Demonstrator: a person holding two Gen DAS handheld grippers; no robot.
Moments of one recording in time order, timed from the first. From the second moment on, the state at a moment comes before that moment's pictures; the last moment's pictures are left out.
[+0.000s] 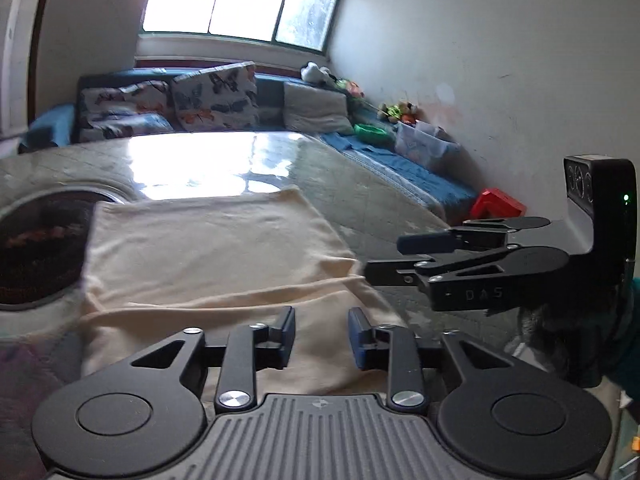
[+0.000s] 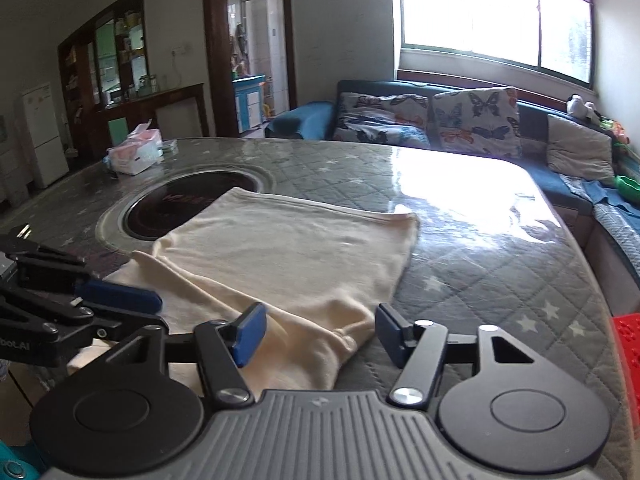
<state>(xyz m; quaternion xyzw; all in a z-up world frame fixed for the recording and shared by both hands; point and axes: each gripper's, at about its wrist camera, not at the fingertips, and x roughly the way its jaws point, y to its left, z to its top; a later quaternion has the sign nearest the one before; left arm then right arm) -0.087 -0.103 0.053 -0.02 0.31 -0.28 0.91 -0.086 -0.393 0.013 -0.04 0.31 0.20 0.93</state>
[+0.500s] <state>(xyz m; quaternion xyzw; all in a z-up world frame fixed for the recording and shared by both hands) -0.043 -0.010 0.025 -0.05 0.34 -0.13 0.93 -0.070 -0.359 -0.020 -0.06 0.37 0.23 0.90</state>
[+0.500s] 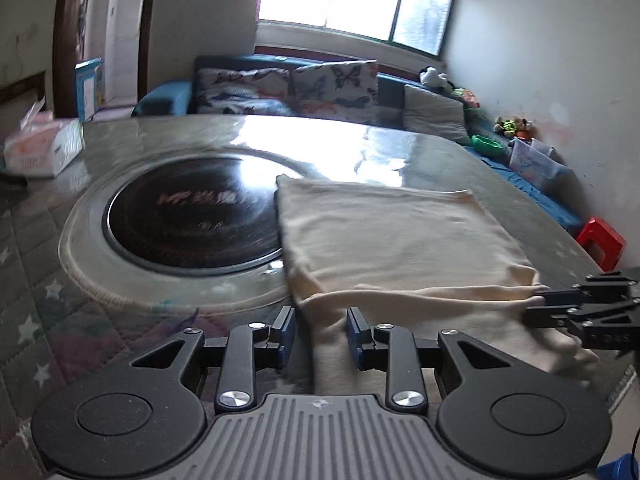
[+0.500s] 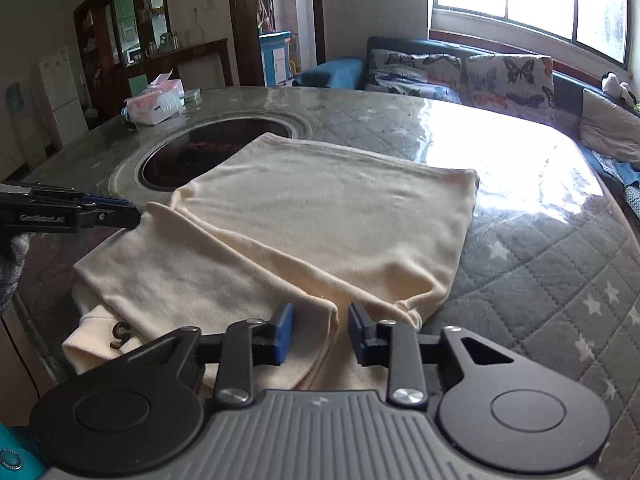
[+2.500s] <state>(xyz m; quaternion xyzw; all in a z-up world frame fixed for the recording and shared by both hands) -0.138 -0.059 0.019 0.22 0.28 -0.29 0.89 -0.099 -0.352 -0.010 -0.14 0.34 0.27 0.89</state>
